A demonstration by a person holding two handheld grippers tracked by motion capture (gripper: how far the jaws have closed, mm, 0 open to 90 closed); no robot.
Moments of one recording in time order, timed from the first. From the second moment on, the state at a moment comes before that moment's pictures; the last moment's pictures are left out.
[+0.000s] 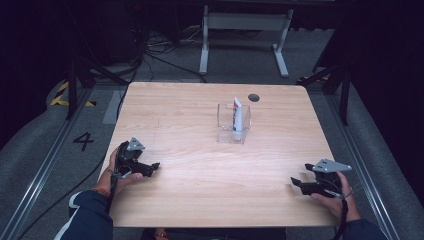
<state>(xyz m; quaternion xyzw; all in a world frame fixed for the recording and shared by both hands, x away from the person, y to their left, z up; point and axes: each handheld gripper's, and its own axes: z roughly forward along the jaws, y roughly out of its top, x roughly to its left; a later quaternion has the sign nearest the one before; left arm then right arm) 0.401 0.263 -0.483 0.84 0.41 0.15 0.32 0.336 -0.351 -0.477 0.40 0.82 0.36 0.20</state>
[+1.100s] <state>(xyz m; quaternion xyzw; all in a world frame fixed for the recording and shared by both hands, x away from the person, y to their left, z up) 0.404 0.262 -0.483 0.84 0.40 0.15 0.32 0.321 -0.372 -0.487 0.46 0.79 0.36 0.20</state>
